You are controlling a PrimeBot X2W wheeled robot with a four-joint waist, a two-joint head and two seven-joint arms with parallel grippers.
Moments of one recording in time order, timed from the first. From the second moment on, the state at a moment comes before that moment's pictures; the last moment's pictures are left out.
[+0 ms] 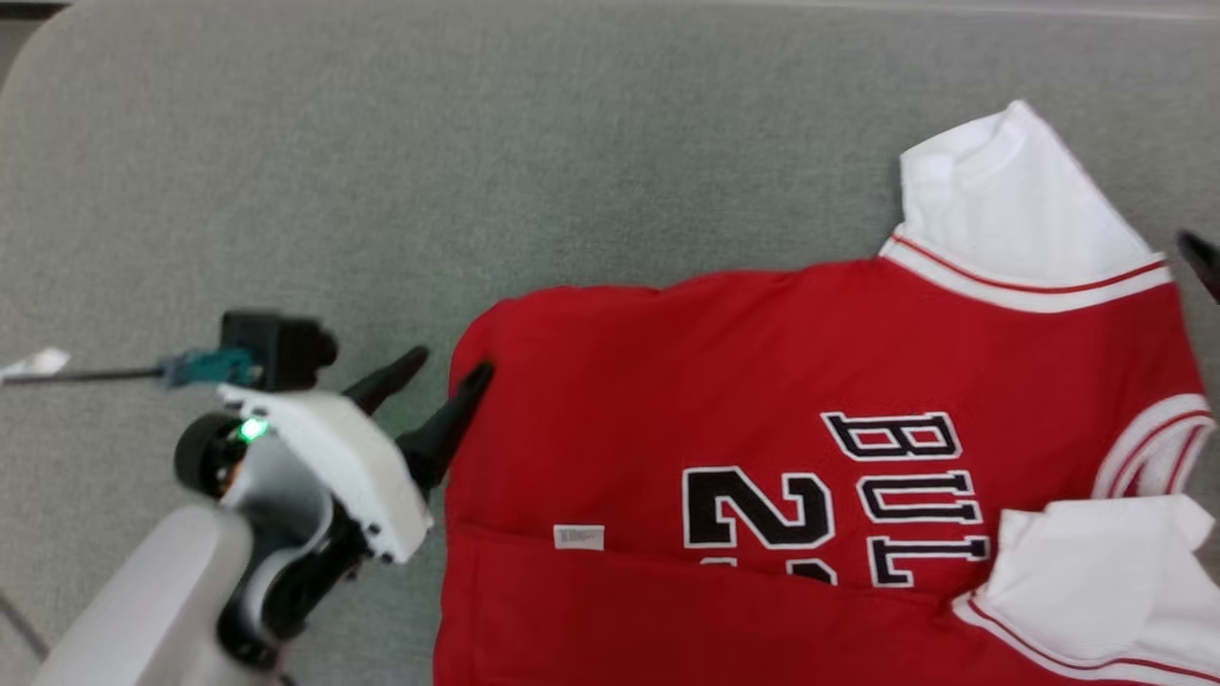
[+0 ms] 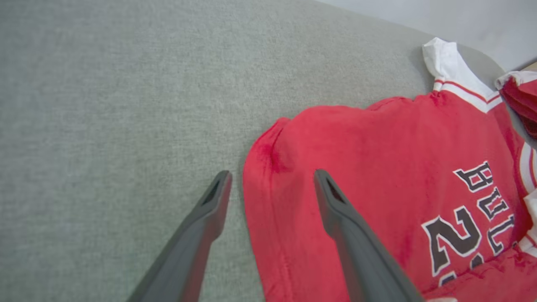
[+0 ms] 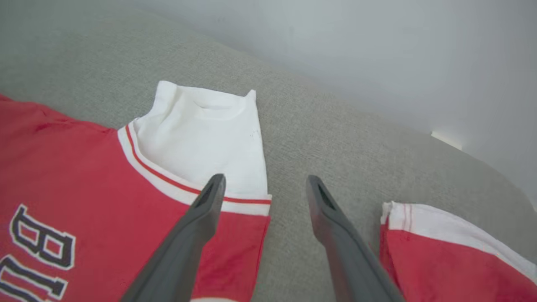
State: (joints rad) left arm -0.42 0.51 -0.44 -0.10 -0.82 0.13 0.35; right arm -0.51 -0.80 0.20 -0.11 0.77 0.13 0.65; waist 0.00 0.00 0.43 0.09
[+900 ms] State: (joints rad) left arm -0.80 0.33 -0.62 0.20 -0.83 -0.07 0.49; right arm -0.99 -0.57 0.46 0.45 0.61 0.13 0.65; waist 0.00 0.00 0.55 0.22
